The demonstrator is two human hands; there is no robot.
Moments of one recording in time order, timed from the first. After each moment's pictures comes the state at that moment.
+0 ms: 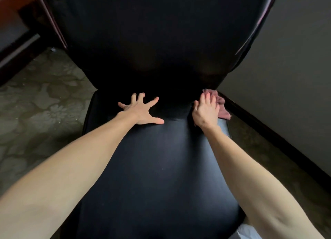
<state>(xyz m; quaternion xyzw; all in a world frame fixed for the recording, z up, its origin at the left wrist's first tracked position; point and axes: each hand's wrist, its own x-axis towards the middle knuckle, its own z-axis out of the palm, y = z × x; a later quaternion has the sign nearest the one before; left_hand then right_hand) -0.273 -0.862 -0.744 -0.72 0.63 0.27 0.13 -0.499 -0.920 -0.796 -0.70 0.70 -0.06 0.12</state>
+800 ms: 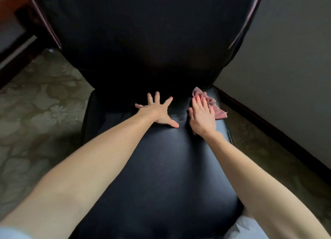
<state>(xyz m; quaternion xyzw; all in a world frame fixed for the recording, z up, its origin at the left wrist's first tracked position) -0.335 -0.870 -0.736 -0.69 0.63 0.30 0.20 -0.510 -0.879 -0.793 -0.77 0.63 -0.03 0.12</state>
